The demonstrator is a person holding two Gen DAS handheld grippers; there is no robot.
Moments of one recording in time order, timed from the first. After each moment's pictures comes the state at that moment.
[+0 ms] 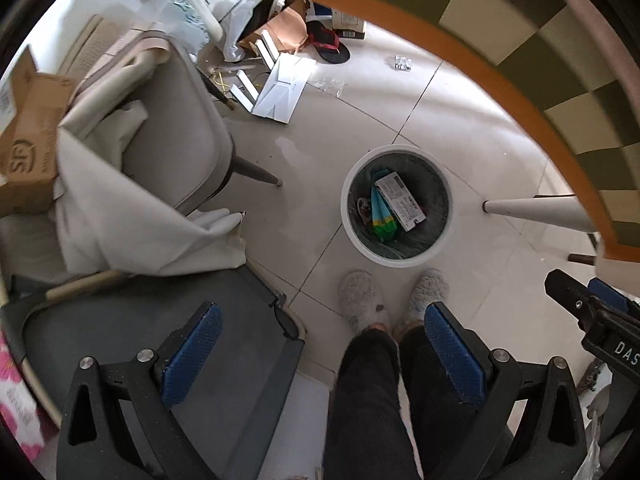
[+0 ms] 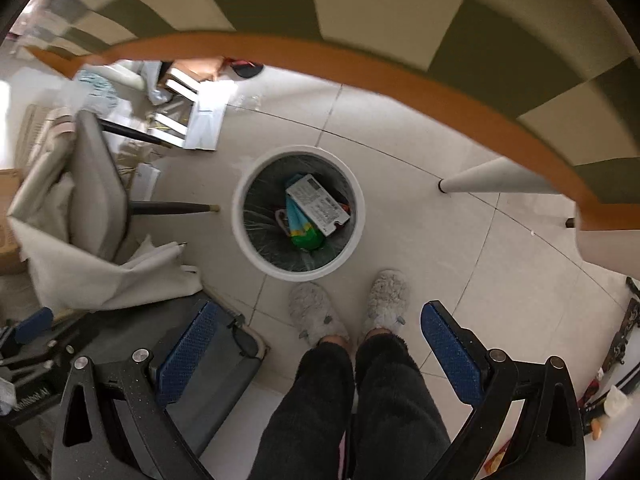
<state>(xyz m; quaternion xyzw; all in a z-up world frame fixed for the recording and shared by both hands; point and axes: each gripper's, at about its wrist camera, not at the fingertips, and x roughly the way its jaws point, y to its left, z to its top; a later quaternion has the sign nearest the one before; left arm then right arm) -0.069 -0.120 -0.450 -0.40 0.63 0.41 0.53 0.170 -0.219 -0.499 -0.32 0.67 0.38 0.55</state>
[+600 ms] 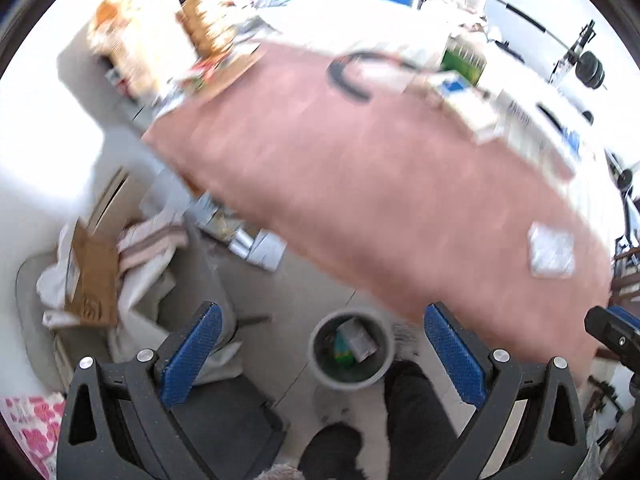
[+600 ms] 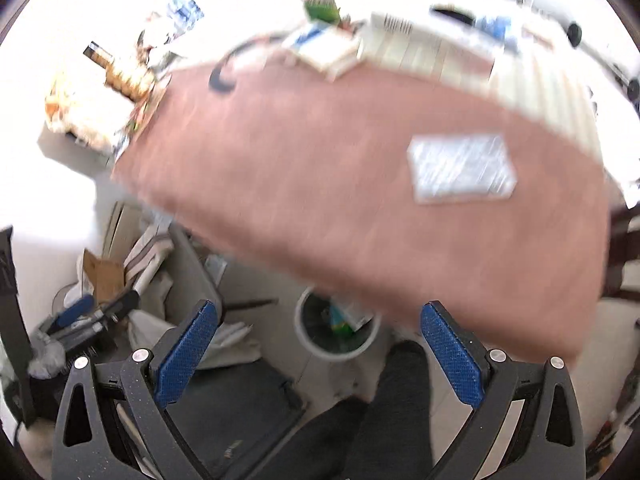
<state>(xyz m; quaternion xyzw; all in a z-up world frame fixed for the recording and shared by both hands) 0.078 0.000 -0.235 -0.32 0.51 0.47 0.65 0.319 -0.114 -0.233 -0.24 0.60 0.46 0.61</state>
